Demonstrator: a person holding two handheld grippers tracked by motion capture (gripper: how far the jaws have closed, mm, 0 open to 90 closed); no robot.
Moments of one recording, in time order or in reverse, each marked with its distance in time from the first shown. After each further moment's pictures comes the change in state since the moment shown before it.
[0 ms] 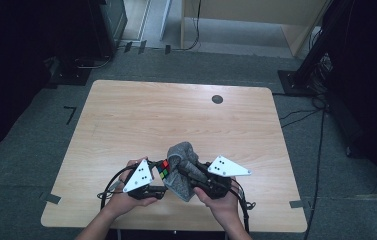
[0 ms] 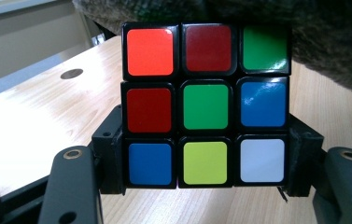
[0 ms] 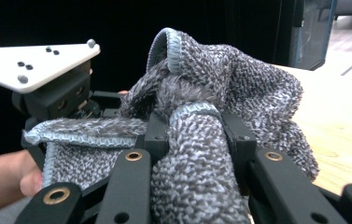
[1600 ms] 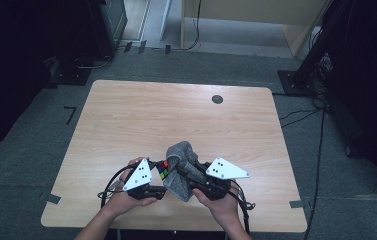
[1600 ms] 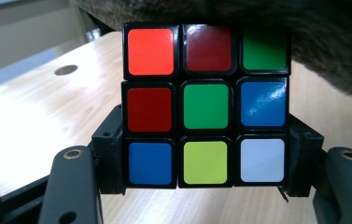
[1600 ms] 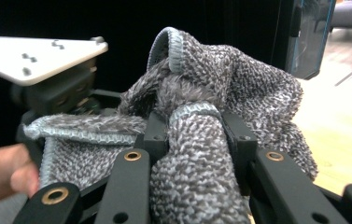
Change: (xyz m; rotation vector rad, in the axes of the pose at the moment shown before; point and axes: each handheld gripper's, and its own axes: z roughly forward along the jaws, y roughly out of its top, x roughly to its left) left arm 0.000 0.004 -0.001 0.021 -0.012 -0.011; right arm 0.003 0.001 0.000 -0.016 -0.008 -0.051
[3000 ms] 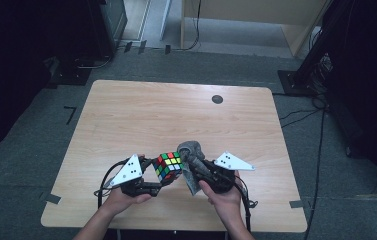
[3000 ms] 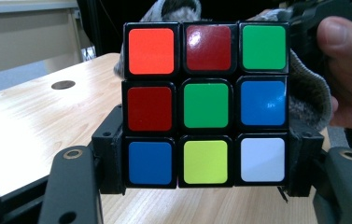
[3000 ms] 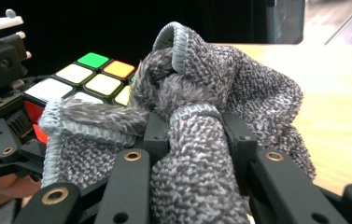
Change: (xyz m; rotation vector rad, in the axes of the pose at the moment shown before) left arm 0.013 0.001 -0.014 -0.121 -0.059 -0.119; right arm -0.027 -0.016 0.003 0.033 -0.071 0.176
